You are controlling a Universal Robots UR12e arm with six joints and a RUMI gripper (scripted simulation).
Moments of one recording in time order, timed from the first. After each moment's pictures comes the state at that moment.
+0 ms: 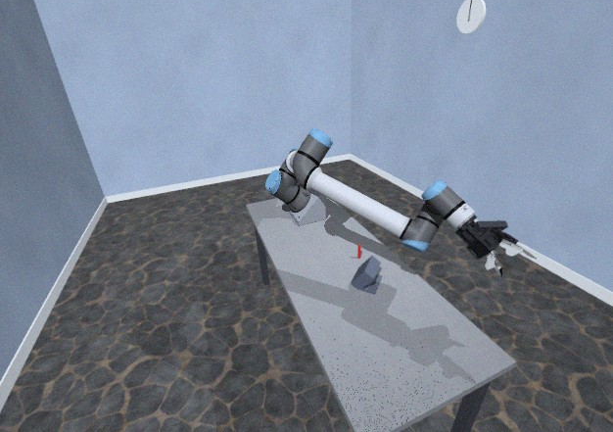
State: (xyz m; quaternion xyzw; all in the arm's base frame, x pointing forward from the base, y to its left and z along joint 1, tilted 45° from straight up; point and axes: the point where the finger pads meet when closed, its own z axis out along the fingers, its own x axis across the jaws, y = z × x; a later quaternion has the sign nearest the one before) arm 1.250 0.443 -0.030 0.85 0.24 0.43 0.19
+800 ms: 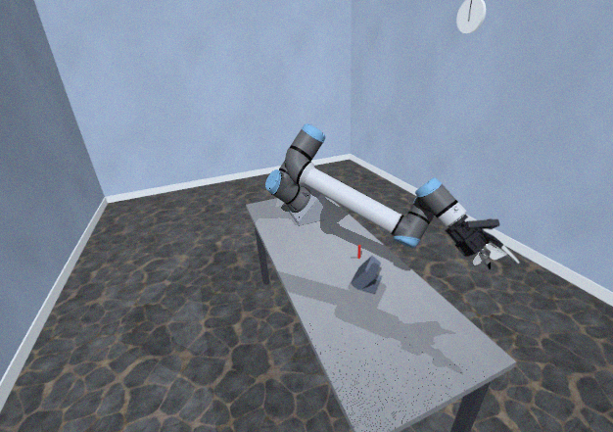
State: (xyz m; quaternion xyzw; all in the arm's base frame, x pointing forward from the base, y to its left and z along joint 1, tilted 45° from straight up) arm 1.210 0.421 -0.042 0.89 0.13 0.40 0.15
